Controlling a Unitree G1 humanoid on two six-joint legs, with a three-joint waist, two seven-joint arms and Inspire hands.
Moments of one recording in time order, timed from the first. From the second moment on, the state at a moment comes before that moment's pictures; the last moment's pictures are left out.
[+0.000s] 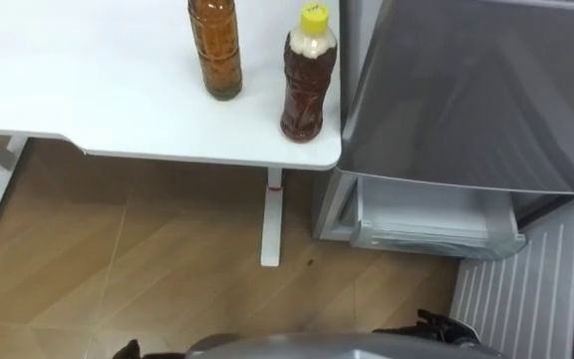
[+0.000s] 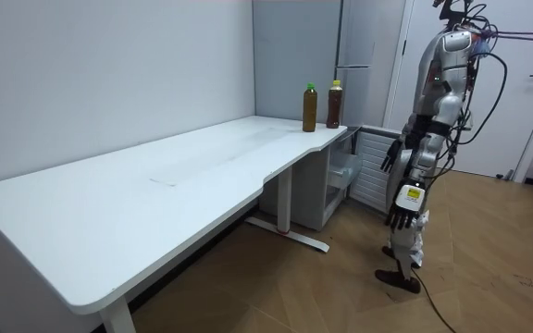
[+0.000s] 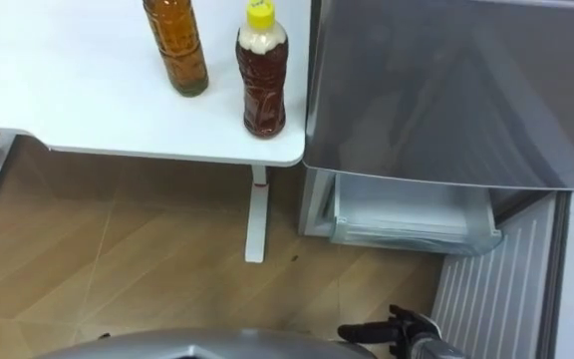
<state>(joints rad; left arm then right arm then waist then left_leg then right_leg) 0.21 0.18 0.19 1.14 -0.07 0.04 0.07 0.06 -0.21 0.06 1.28 0.20 0.02 0.13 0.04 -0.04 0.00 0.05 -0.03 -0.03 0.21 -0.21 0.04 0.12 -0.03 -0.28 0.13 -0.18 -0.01</state>
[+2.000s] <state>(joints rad) 0.16 0.19 0.35 -0.21 -0.12 -0.20 0.75 0.11 -0.22 -0.02 1.30 0.26 -0.06 0.10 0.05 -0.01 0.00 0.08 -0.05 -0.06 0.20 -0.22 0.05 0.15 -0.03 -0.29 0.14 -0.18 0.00</state>
